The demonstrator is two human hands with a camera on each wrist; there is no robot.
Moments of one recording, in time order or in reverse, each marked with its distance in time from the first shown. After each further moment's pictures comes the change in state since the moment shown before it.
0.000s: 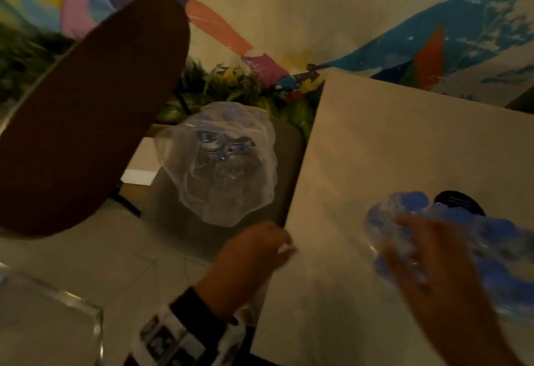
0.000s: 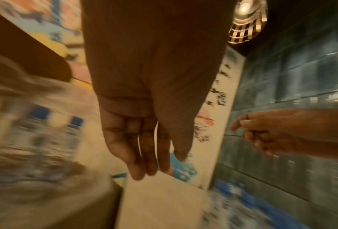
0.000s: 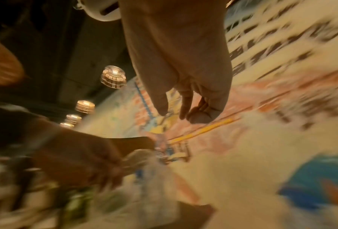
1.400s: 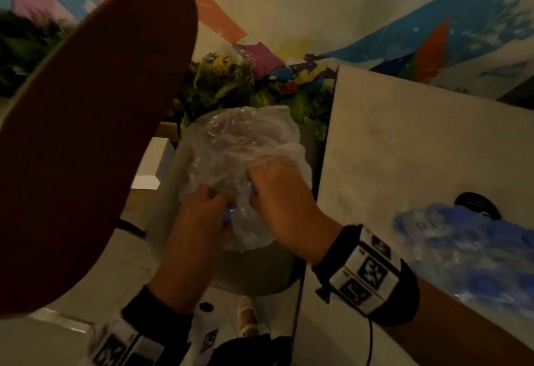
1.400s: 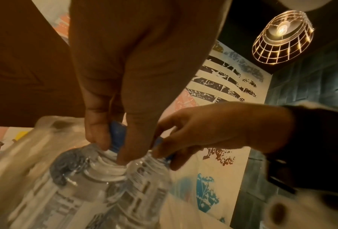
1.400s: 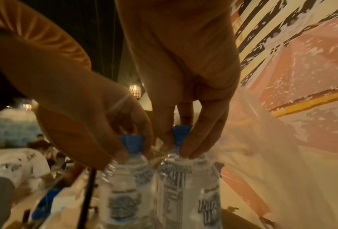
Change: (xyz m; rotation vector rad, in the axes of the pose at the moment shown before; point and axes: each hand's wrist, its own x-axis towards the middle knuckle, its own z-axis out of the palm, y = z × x) left_hand -0.004 -0.092 -0.102 -0.048 0.217 -0.322; right_hand 0.147 -0.168 0.161 -0.206 -0.270 -0.350
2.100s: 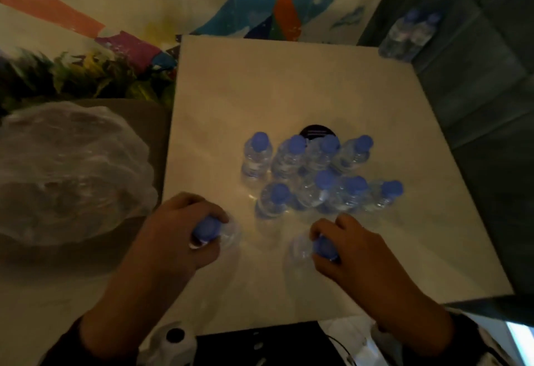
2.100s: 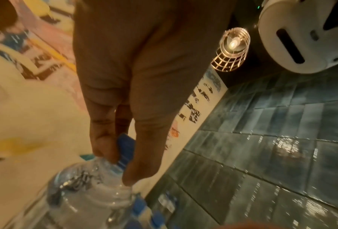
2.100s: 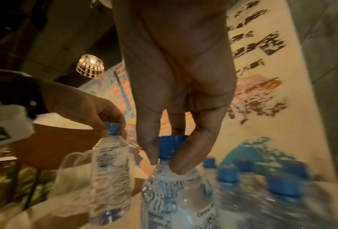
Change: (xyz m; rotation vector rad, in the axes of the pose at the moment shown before) left_hand -0.080 0.201 0.125 -0.152 -0.249 0.398; right_hand -0.353 0.210 -0.078 0.095 -0.058 0.496
